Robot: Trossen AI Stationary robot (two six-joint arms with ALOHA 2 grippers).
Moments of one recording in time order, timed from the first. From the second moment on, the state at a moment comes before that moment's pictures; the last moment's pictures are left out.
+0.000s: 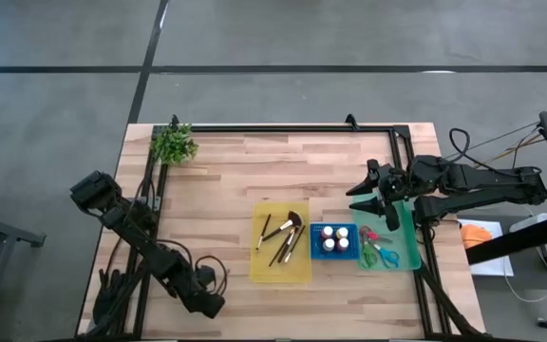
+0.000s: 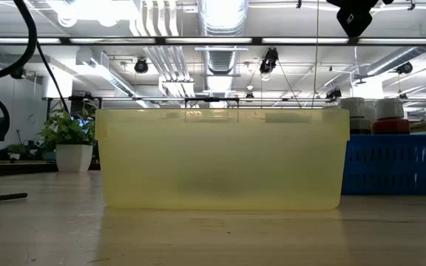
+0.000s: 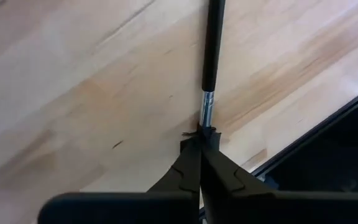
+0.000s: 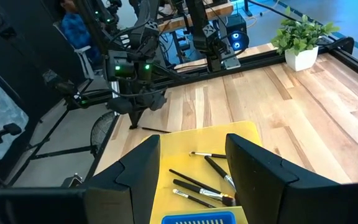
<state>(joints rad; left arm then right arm) -0.80 1.68 0.72 -0.11 0.15 -1.94 0.04 0.66 0.70 -0.29 -0.12 0.31</state>
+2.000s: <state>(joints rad) -0.14 1.66 0.80 0.11 0.23 -1.21 0.04 0.68 0.70 -0.26 -0.12 0.29</state>
